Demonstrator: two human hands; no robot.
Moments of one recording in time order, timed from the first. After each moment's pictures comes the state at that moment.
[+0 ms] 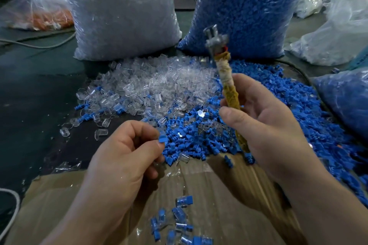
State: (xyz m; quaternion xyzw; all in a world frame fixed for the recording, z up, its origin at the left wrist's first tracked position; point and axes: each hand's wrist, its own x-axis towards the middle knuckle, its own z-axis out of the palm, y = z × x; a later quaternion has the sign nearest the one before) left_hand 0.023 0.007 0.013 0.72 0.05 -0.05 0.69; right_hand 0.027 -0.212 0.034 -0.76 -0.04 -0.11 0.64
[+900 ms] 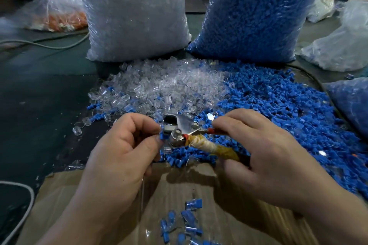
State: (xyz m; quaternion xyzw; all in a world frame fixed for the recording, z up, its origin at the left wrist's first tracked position) left_hand 0.030 0.028 0.004 0.77 -0.04 0.03 0.63; right_hand 0.008 -0.208 0.044 -0.96 -0.20 -0.10 0.19
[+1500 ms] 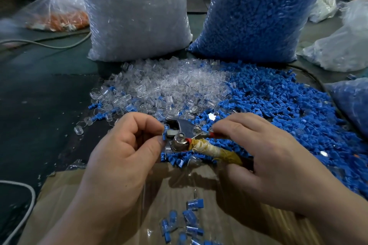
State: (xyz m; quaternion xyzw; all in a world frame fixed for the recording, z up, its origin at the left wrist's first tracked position) left_hand 0.025 0.025 0.013 0.79 -0.05 0.05 0.61; right_hand 0.007 -0.209 0.046 -0.96 -0.22 -0.08 0.18
